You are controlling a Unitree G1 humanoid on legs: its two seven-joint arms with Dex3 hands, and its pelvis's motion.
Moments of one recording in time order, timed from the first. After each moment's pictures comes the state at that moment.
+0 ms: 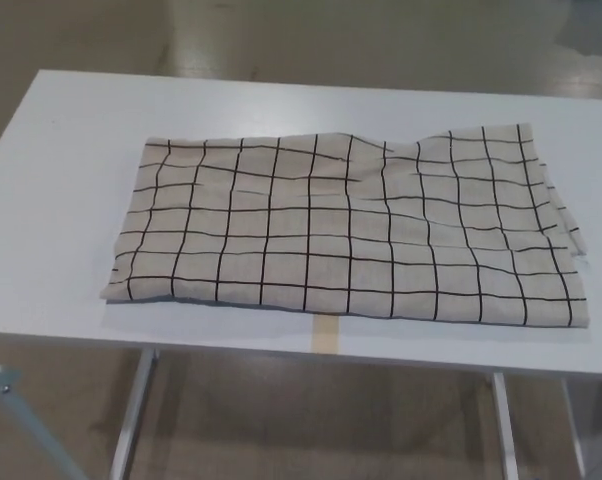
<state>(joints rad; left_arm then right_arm) 0.04 0.25 0.44 1.00 -0.10 -0.28 -0.03 0.10 -0.18 -0.37 0.79 0.07 -0.29 -0.02</state>
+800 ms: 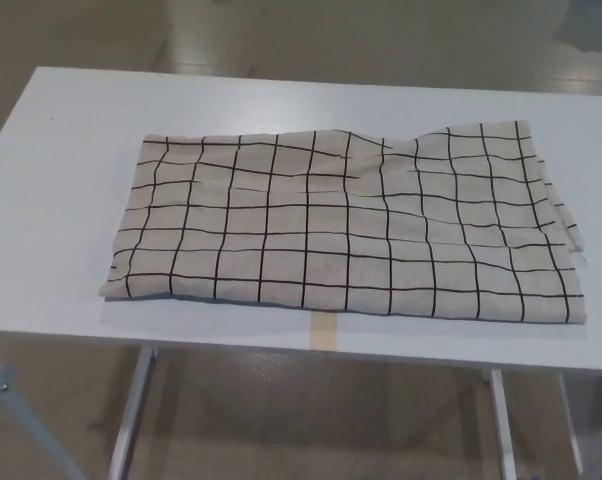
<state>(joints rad) 0.19 0.31 0.31 0.66 -0.02 -0.55 -0.06 0.13 -0.10 -0.38 0.71 0.13 -0.39 0.01</state>
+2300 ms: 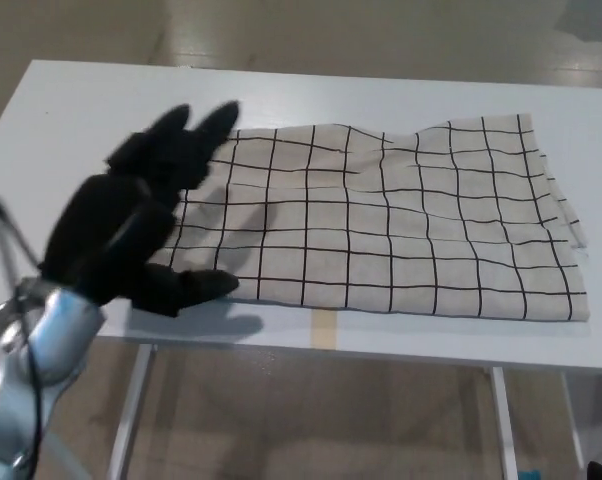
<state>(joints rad) -0.36 0.46 -0.11 0.18 0.59 -0.37 -0.03 0.15 -0.09 -0.25 0.76 0.09 -0.44 0.03</state>
